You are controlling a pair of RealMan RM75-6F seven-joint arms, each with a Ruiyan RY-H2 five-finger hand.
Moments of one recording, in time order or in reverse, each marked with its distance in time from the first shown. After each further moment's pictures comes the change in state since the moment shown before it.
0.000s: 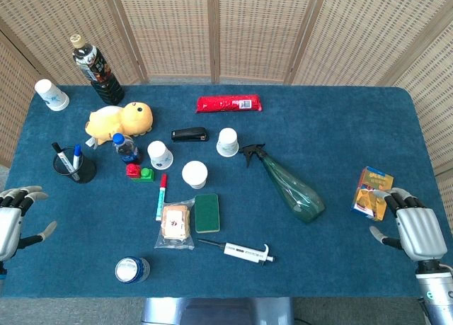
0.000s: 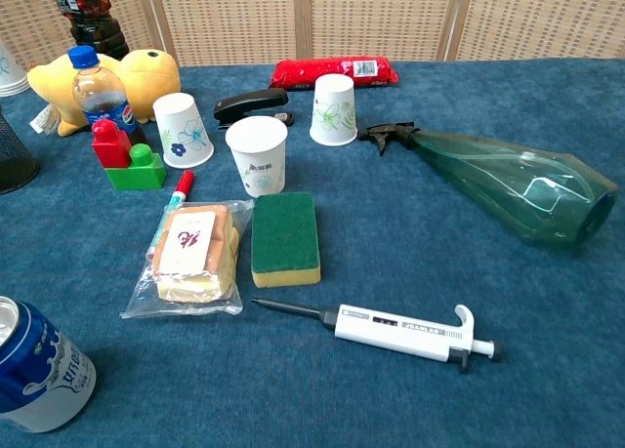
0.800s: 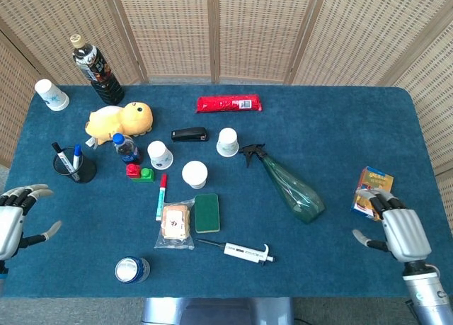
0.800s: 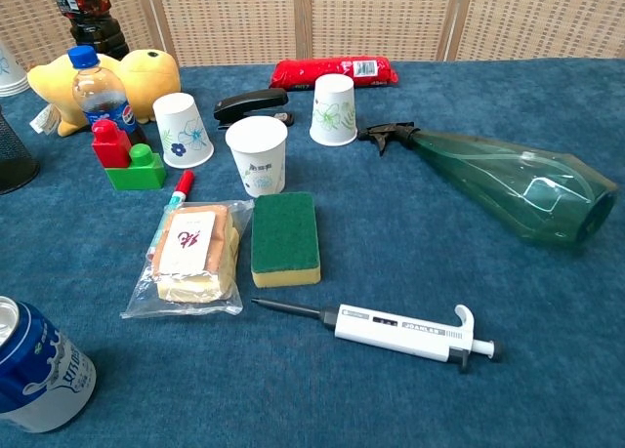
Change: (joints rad) left arm -0.010 0.020 0.008 0.009 0.045 -0.009 -0.137; right arm 0.023 -0.002 -0.019 -0.085 -0.043 -0.033 0.106
